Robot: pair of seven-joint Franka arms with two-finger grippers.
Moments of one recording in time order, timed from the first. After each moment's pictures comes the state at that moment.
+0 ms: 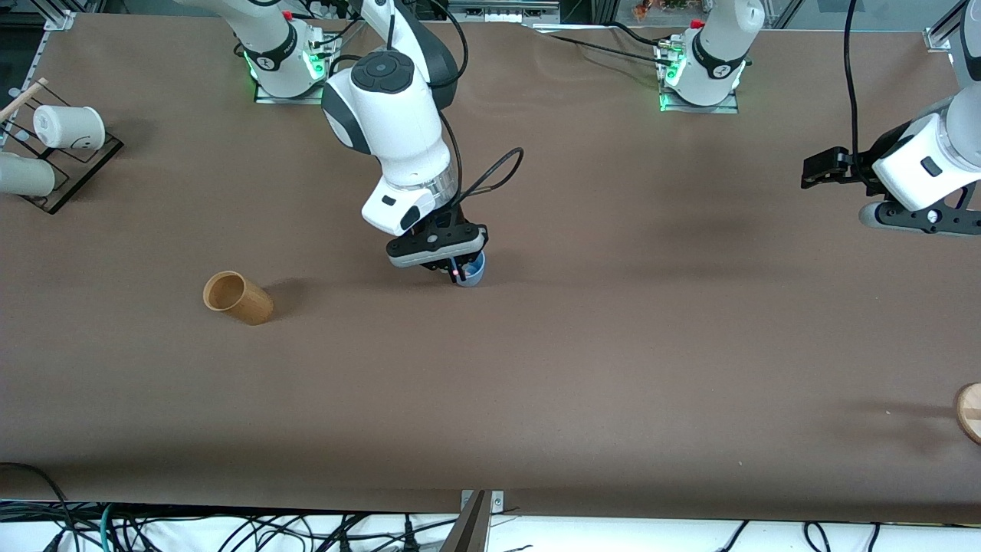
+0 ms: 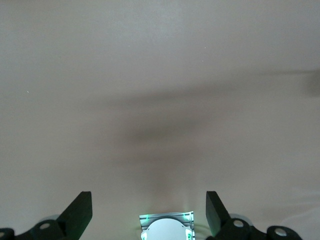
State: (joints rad) left arm -0.07 0.12 0.03 -1.50 -0.01 1.36 0.06; right arm 0.71 0.45 -0.04 -1.54 -0.11 2.38 0.57
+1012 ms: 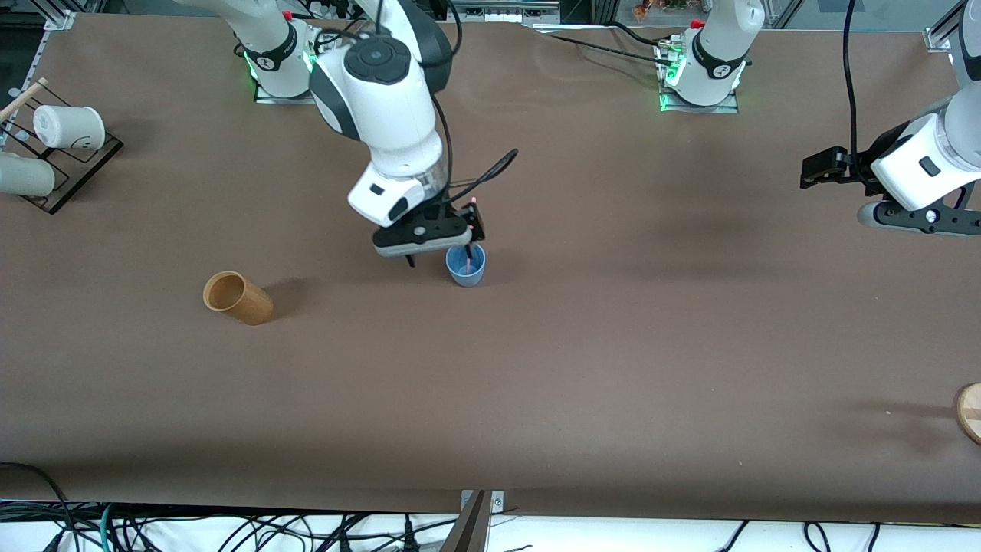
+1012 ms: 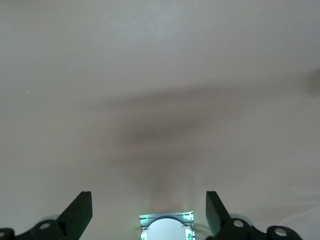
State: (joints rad) left arm -0.08 0.12 0.03 -1.50 -0.01 1.36 0.06; right arm 0.71 0.37 -0.06 -1.53 -0.11 2.14 0.59
